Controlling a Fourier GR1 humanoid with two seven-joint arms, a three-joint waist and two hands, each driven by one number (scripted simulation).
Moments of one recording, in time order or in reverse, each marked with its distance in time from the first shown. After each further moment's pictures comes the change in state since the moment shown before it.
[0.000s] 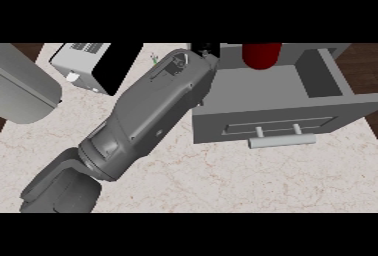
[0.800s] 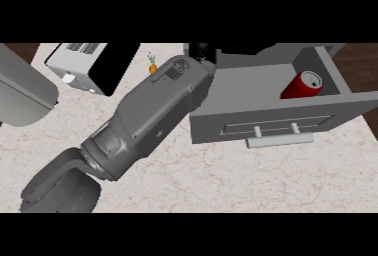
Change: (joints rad) left arm 0.001 0.000 -0.111 0.066 0.126 0.090 -0.072; right arm -0.032 -0.012 0.003 -0.013 0.001 -0.013 0.029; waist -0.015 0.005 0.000
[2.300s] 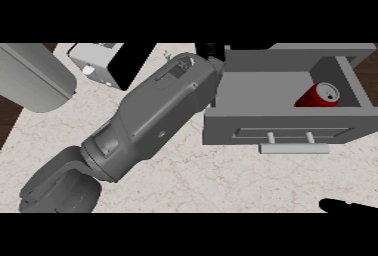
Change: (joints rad) left arm -0.020 0.000 -0.012 -0.058 0.130 0.027 -0.128; right arm -0.335 -0.060 0.396 0.008 0.956 -0.018 -0.280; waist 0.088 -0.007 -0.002
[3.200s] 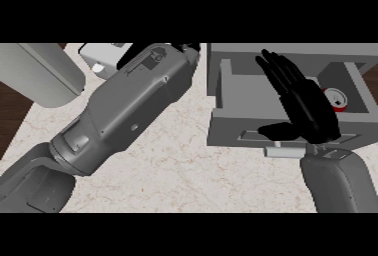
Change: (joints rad) left arm 0.052 0.118 0.003 -0.110 -0.090 0.013 0.139; right arm -0.373 -0.039 0.304 0.655 0.591 -0.291 -0.116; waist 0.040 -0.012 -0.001
